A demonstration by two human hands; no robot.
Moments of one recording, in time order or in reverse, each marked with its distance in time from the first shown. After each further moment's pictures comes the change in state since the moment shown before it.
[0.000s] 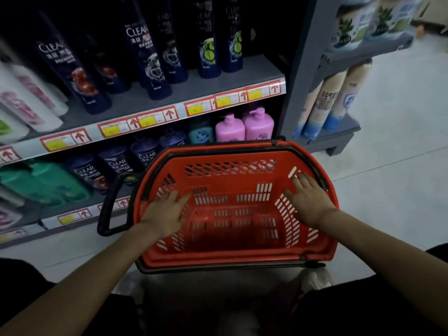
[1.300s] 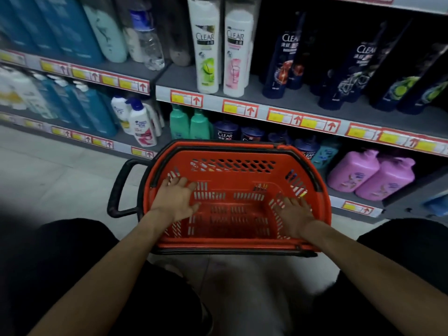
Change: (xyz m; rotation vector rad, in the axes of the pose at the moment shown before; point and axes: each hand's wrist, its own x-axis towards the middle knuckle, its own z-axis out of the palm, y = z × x) left_hand -0.181 -0.198 0.081 -0.082 0.166 -0.477; right_hand 0.100 -0.275 -0.086 -0.180 -0.097 -0.391
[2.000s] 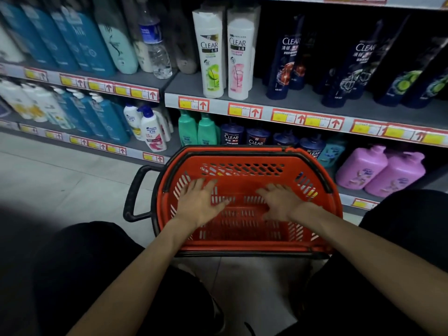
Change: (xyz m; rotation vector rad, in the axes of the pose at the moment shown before) left_hand -0.020 0.040 -0.017 -0.304 0.072 -0.107; right_hand -0.006 -0.039 -0.072 0.227 0.077 -0.136
